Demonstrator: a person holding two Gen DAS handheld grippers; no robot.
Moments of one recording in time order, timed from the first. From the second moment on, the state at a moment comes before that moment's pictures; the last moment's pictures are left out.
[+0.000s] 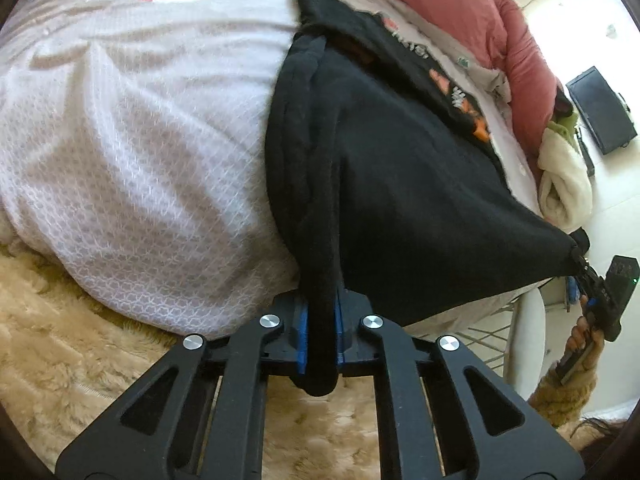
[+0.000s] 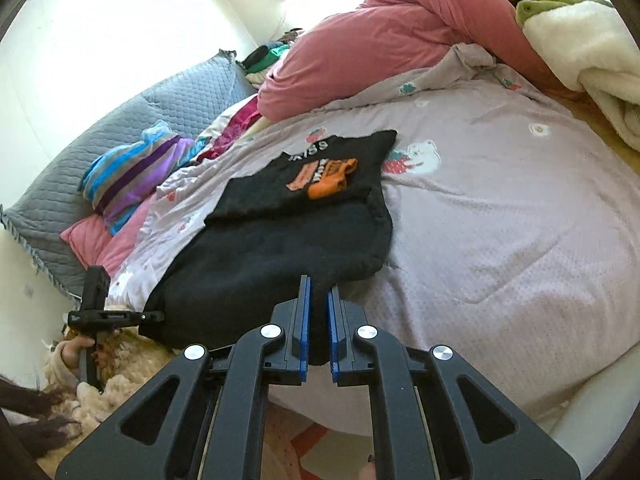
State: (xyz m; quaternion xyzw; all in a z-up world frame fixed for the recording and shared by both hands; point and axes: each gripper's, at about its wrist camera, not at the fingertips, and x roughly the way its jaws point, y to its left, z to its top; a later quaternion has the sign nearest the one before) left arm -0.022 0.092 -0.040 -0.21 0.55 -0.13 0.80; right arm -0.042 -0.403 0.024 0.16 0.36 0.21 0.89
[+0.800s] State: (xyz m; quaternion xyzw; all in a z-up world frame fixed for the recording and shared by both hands) left arm 0.036 0.110 0.068 -0.22 0.41 -0.12 0.88; right arm 0.012 -0.382 0.066 0.08 0.28 0.16 0.94
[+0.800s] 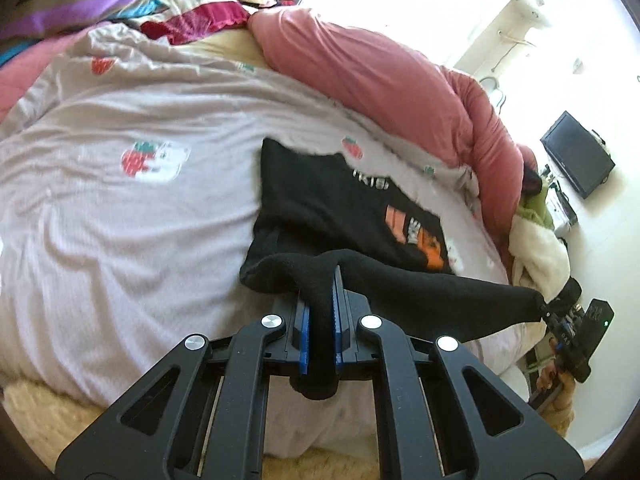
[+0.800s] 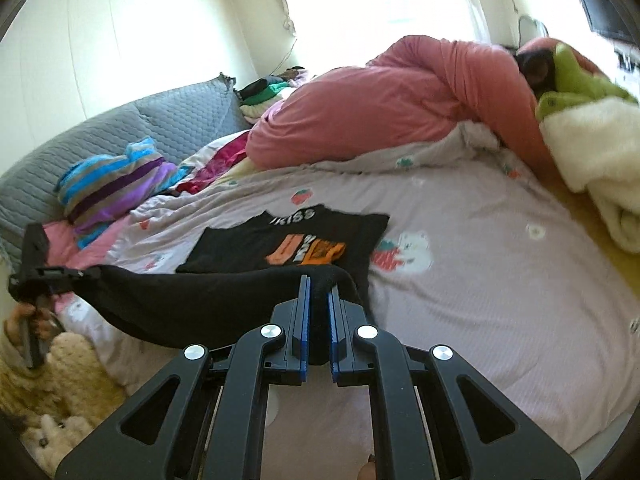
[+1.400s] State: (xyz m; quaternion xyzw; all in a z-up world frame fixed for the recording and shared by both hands) left arm 0.099 0.105 0.085 -0.19 0.39 -0.09 0.90; right arm 0.064 -0.369 0.086 0.07 0.25 0.13 0.96
